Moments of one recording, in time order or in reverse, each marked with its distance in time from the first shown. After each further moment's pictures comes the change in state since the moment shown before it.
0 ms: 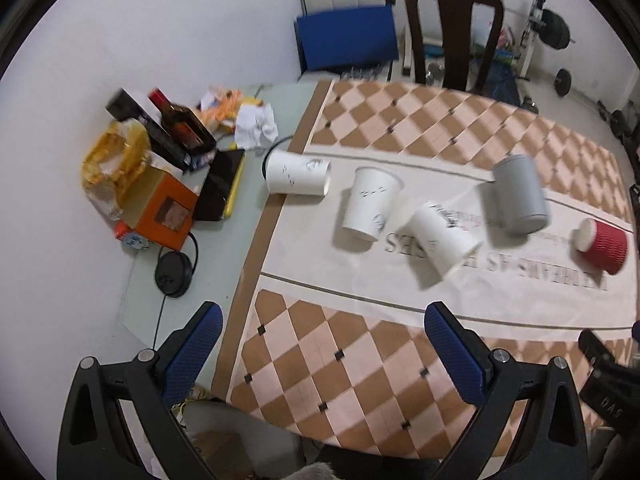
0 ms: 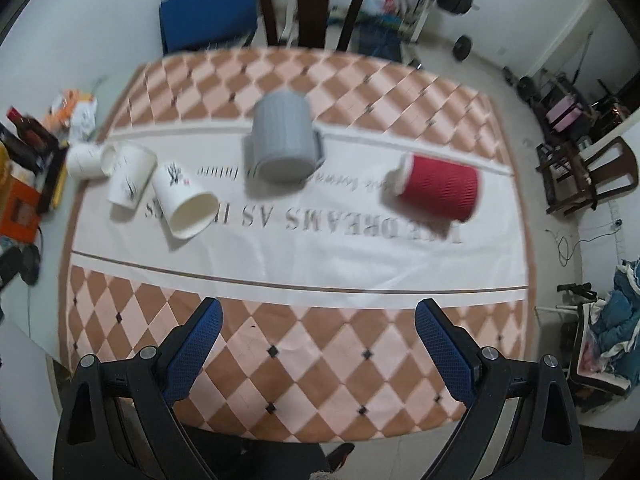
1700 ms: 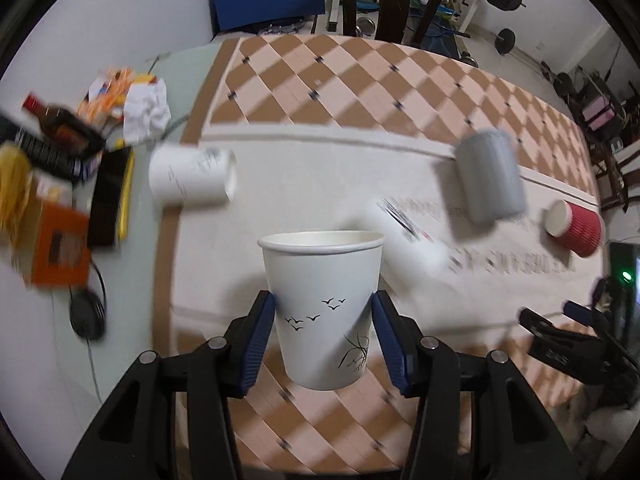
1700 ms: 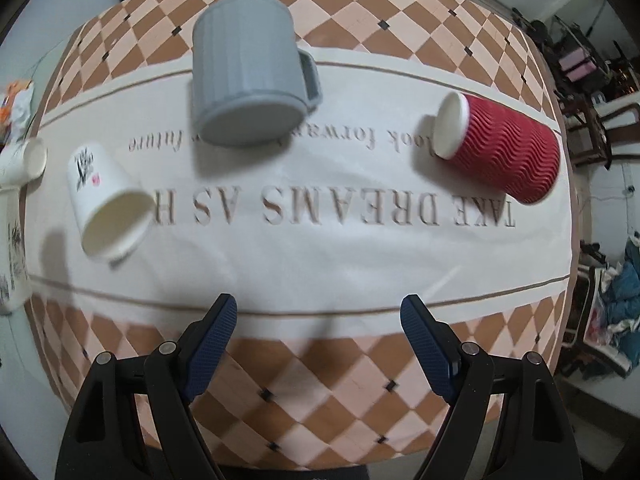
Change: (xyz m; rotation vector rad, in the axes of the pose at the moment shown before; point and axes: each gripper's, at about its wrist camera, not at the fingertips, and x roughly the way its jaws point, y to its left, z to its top) left arm 0.066 -0.044 0.044 0.108 0.176 -0.289; right arm 0.110 -0.025 0.021 0.045 0.248 0.005
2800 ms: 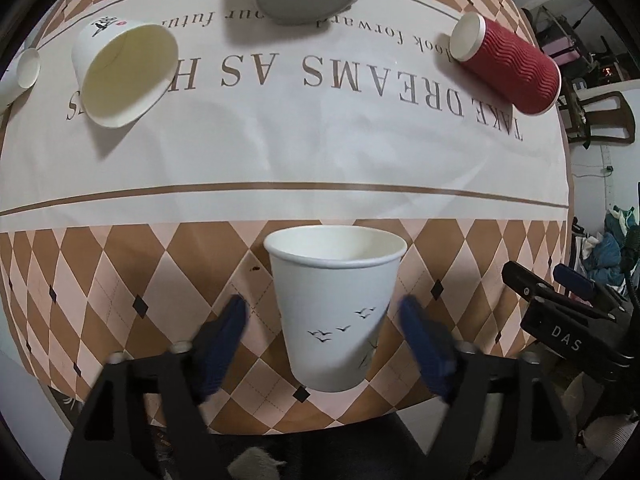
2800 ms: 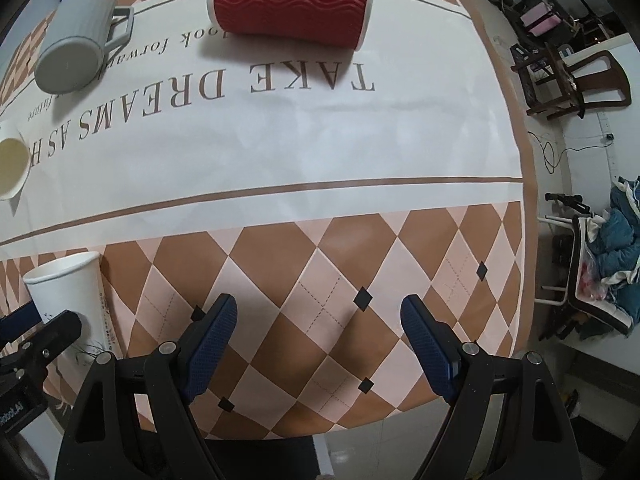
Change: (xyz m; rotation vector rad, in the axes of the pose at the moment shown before) left arm 0.094 -0.182 -0.093 0.082 0.256 -0.179; right arm 0.045 -0.164 -0.078 0.127 0.062 -0.061
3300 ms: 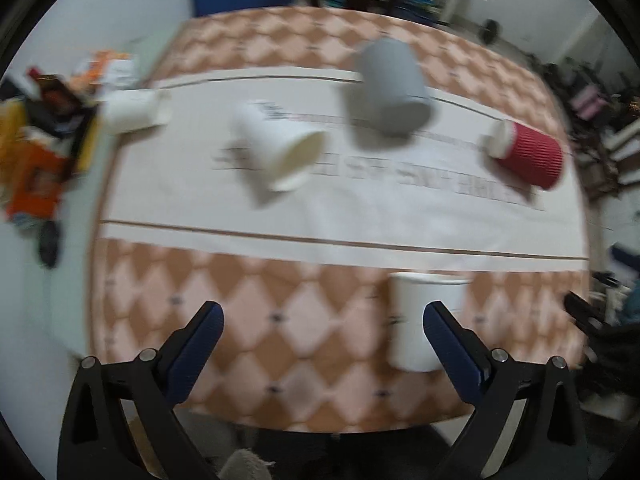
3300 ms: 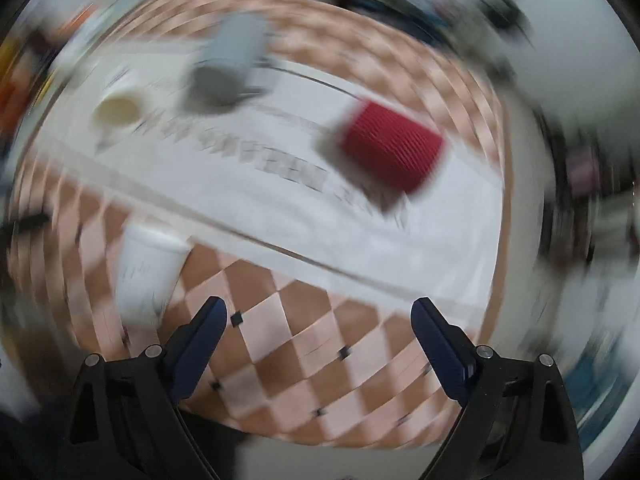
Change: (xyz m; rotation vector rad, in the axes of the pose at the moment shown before) left arm -0.100 0.056 -0.036 -0.089 -0.289 0.234; right arm -0.105 0.061 -0.016 -0.591 -0.278 -0.053
